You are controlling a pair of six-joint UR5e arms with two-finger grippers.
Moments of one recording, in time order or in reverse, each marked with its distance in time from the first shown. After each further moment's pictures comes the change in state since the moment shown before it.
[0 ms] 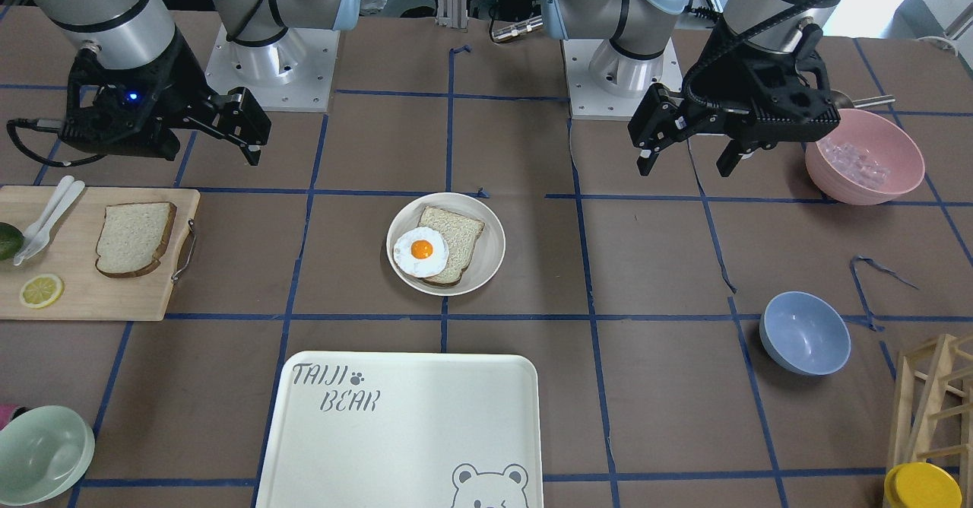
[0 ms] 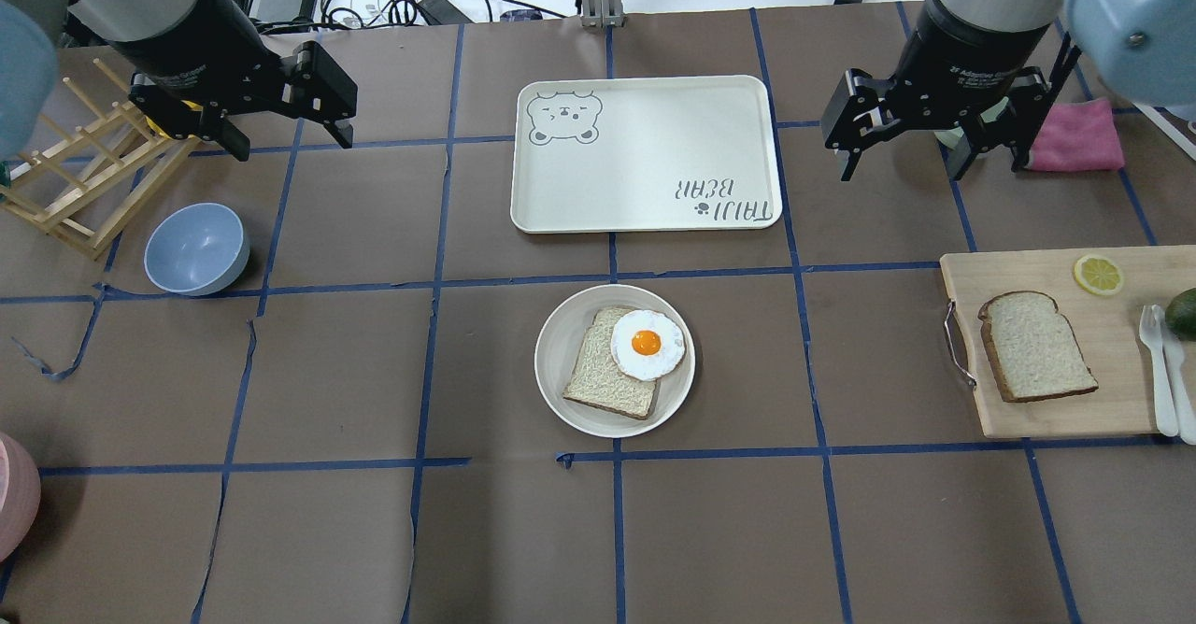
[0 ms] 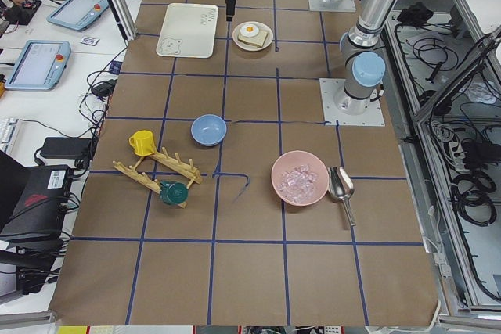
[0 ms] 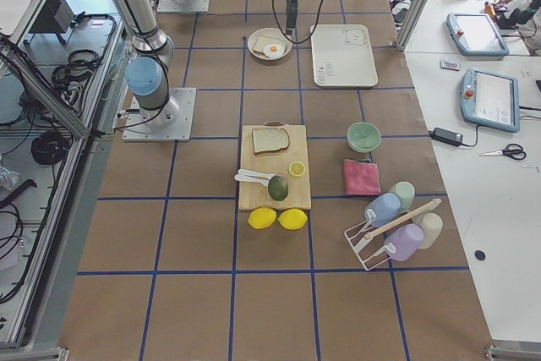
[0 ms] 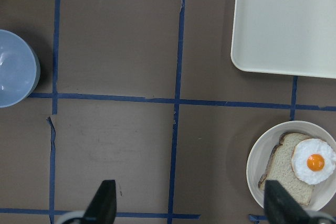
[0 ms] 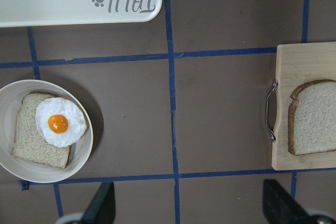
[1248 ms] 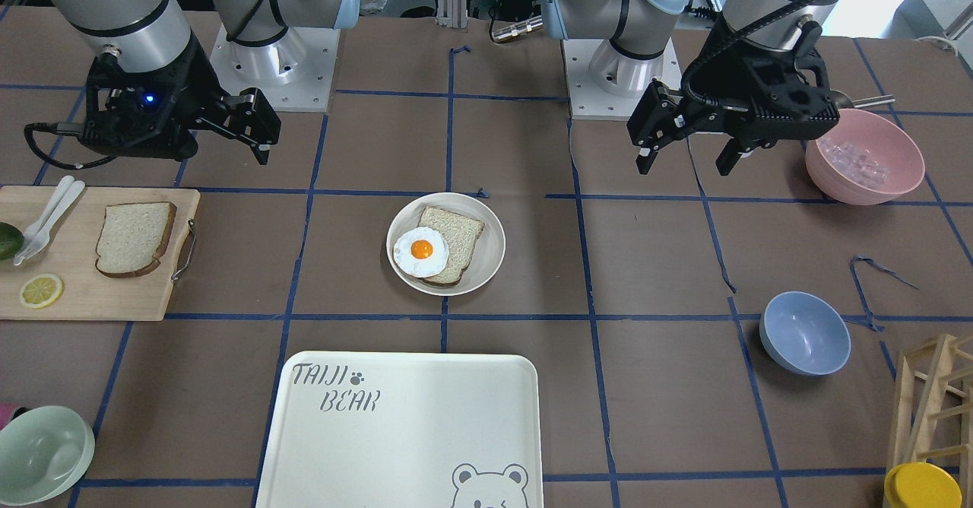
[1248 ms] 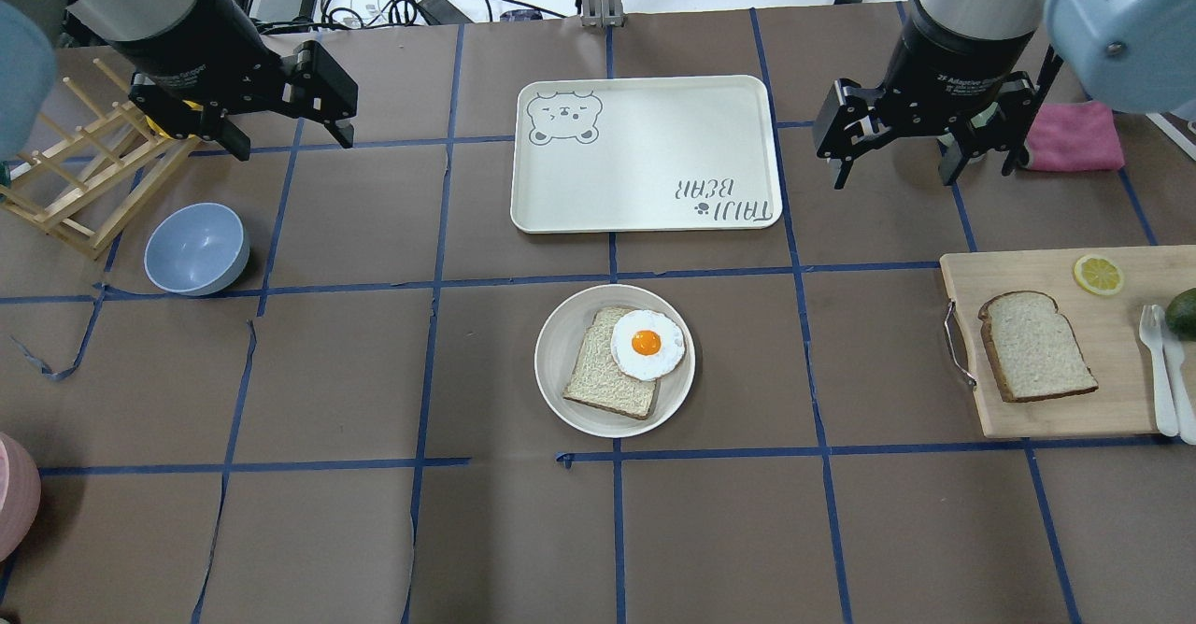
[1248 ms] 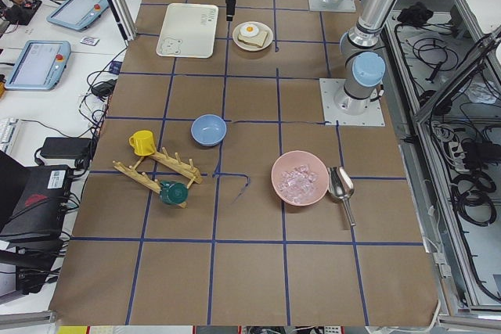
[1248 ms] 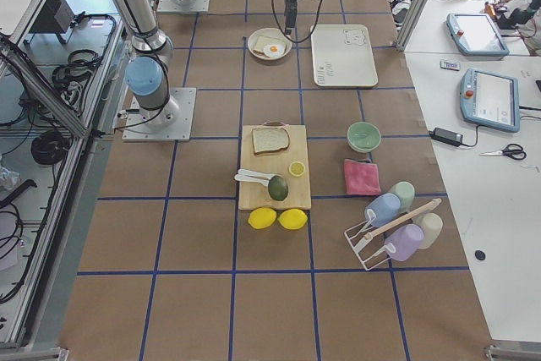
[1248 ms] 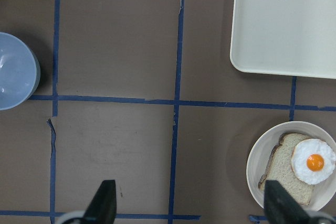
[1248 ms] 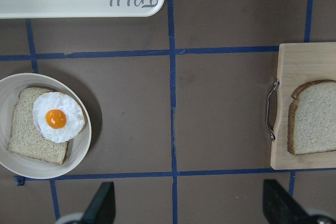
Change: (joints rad) left arm -0.001 0.003 0.001 -0.006 -0.002 -0.001; right arm 0.008 0.003 0.005 0.002 -0.009 -0.007
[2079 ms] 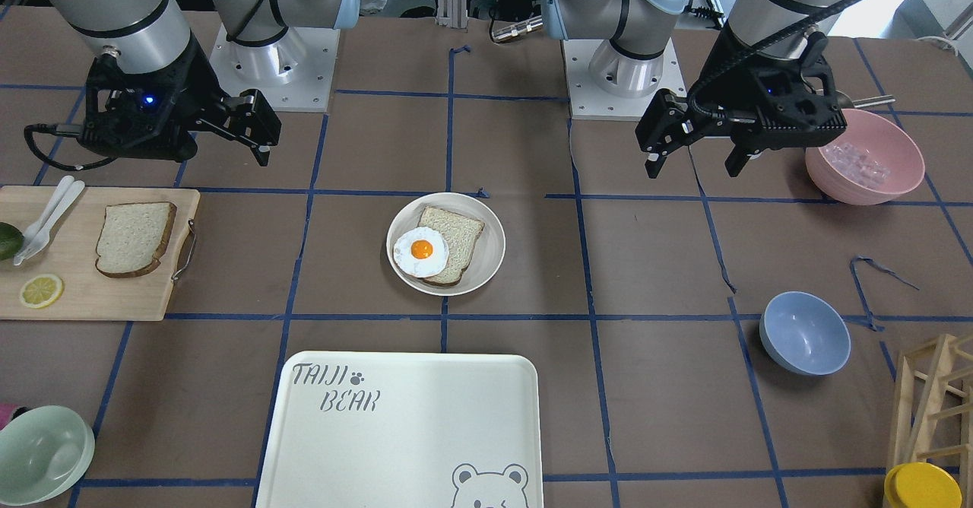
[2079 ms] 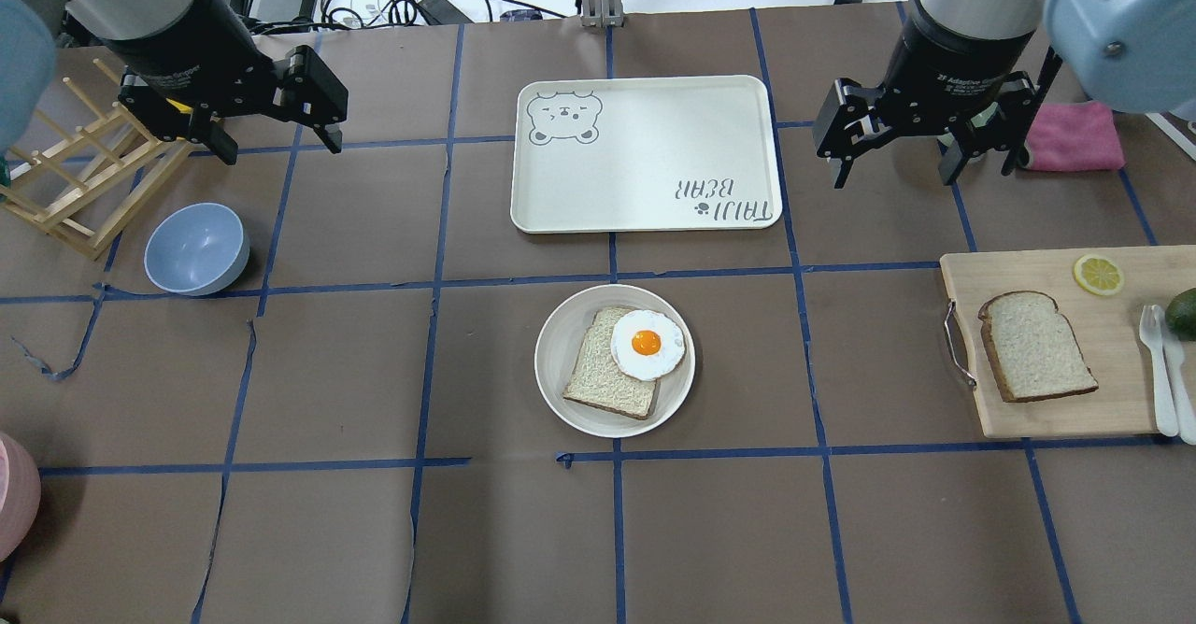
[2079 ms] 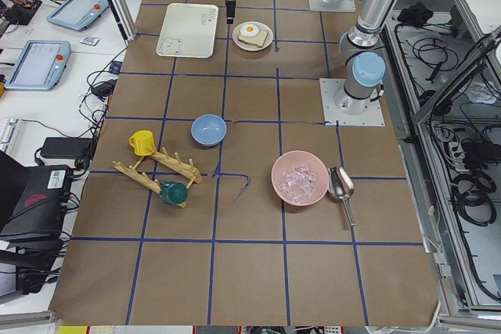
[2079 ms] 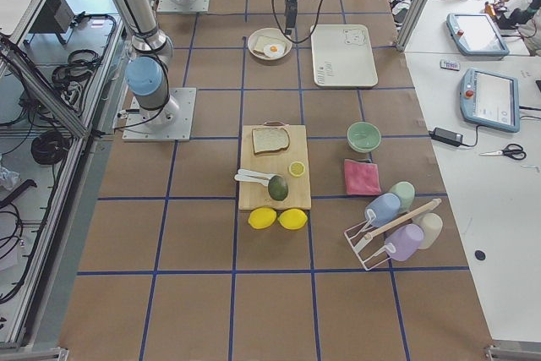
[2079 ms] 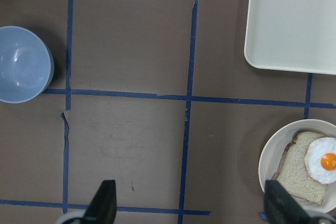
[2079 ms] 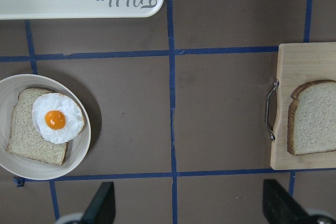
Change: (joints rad) left arm 0.006 -0.012 0.009 -0.020 0.038 -0.006; right arm -0.001 0.002 0.001 -0.002 -0.002 0.002
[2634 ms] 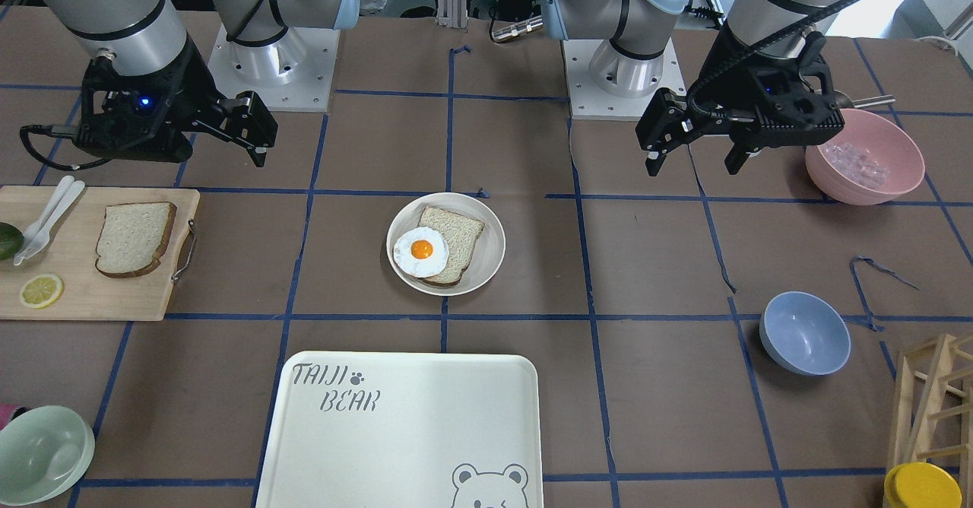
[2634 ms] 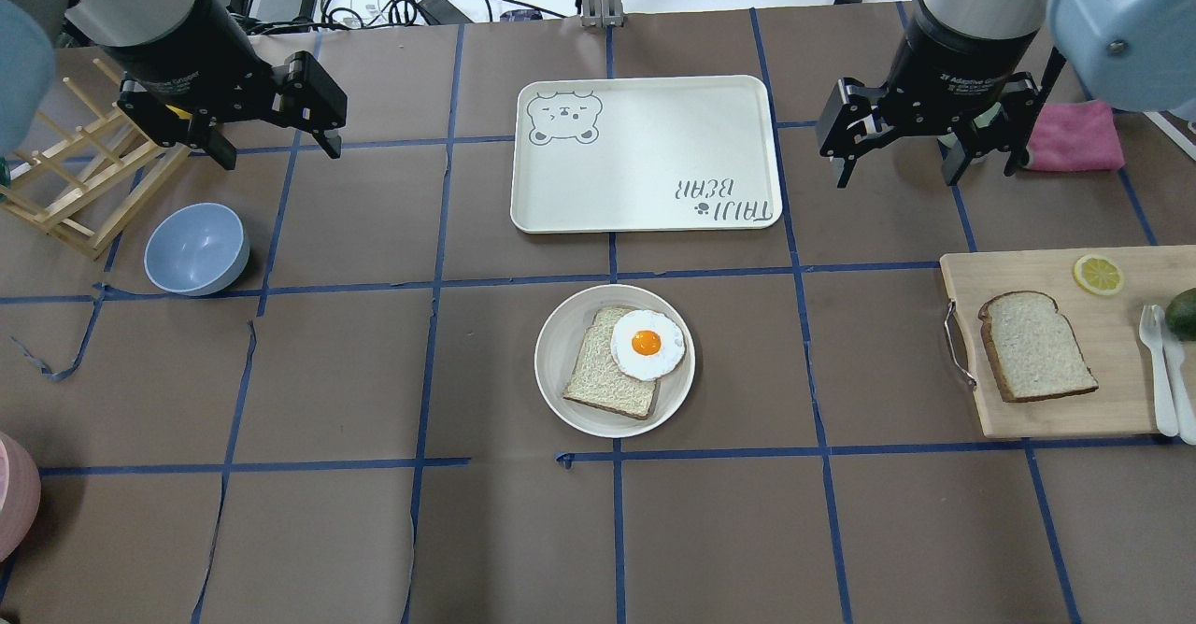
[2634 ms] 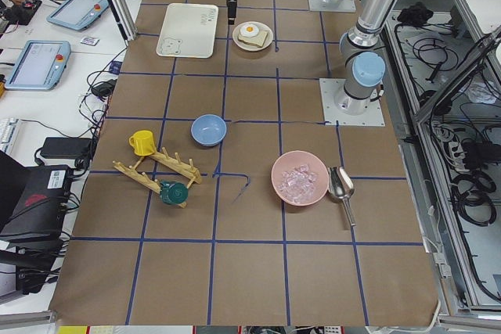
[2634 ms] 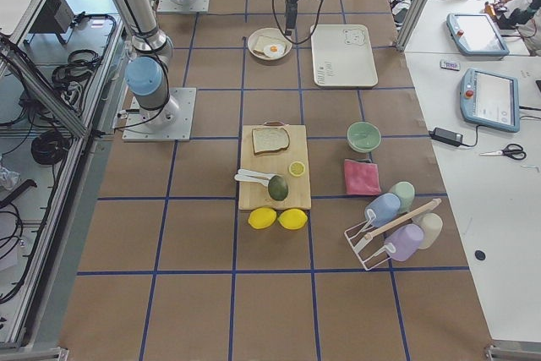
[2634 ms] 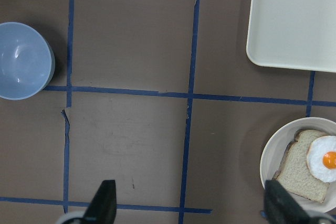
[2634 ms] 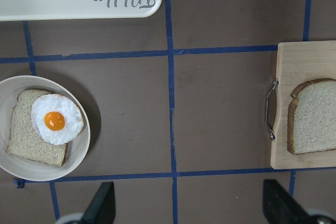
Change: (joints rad) left arm 0.001 0.005 -0.008 0.001 0.000 0.004; right arm -0.007 0.002 0.001 0.000 0.000 0.004
